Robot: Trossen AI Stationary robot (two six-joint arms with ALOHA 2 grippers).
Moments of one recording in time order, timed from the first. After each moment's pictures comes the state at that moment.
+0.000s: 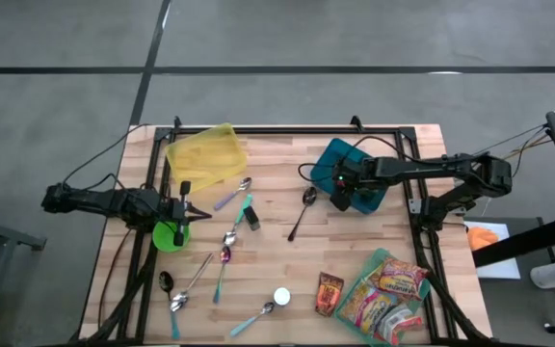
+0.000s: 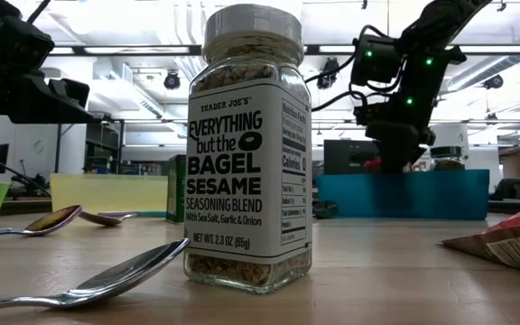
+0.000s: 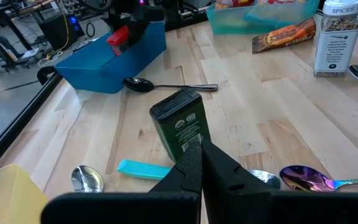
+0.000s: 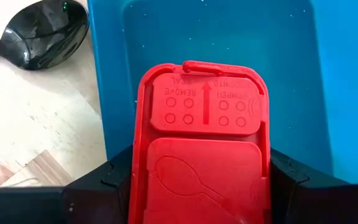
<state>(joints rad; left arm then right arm) -0.15 0.10 0.11 -0.36 -0.14 0.20 -0.27 1.42 0.79 -0.62 0.26 0.39</state>
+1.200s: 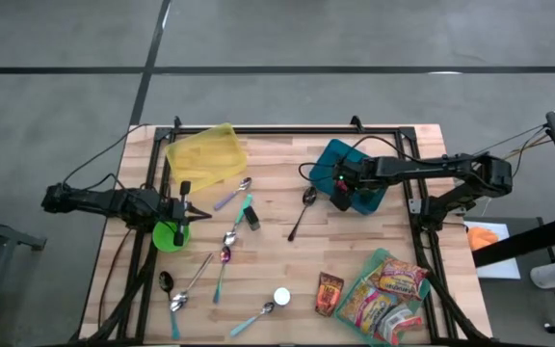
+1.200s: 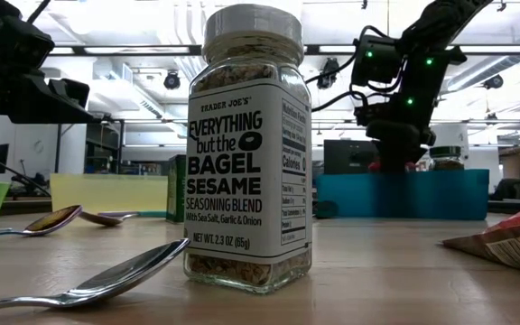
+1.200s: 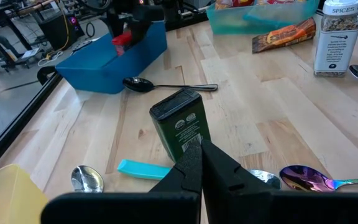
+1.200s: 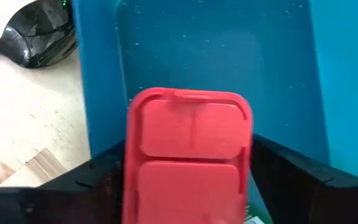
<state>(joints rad) -0.15 0.10 0.11 -0.36 -0.14 0.20 -0.27 1.42 0.79 -0.62 0.24 0.39</state>
